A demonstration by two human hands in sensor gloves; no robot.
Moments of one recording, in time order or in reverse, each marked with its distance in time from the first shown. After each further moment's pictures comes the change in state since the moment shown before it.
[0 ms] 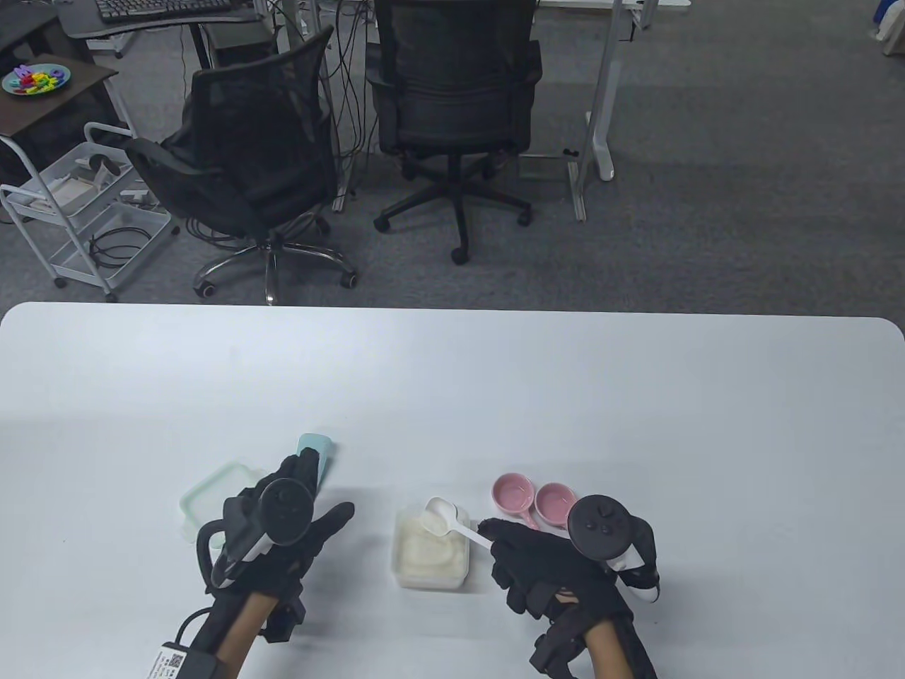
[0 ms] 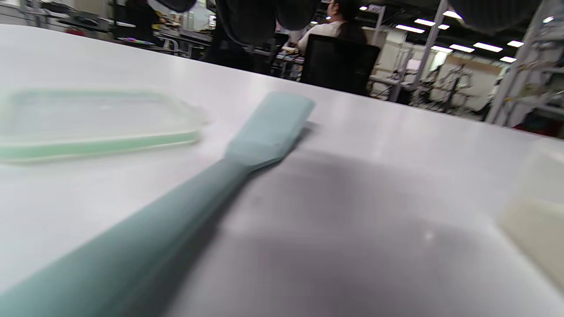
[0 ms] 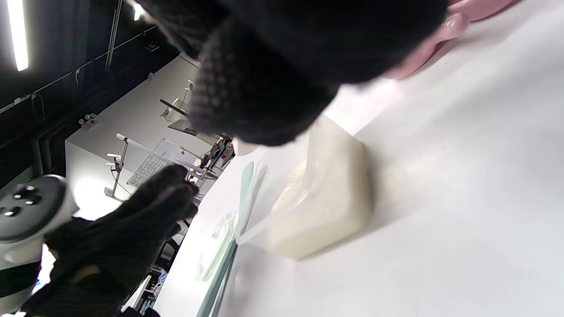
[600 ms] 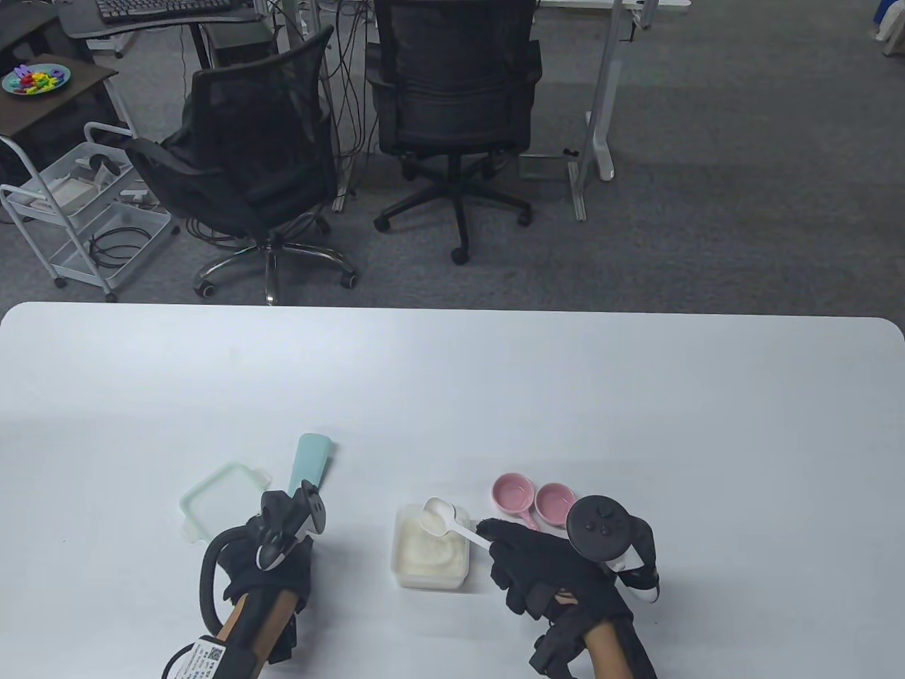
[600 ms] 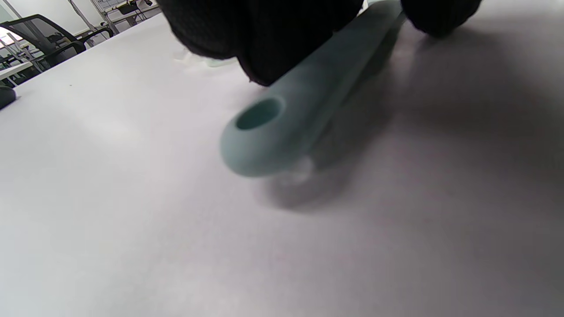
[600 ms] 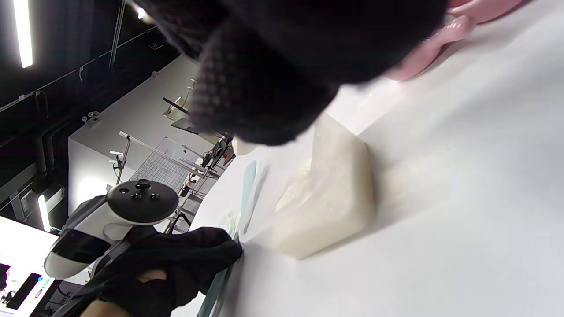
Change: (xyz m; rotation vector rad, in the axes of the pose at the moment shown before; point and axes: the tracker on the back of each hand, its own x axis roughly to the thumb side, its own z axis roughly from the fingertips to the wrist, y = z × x) left_hand 0.007 -0.040 -0.014 -0.306 0.368 -0.343; right_hand 0.000 0.001 0.000 0.001 -0.006 0.010
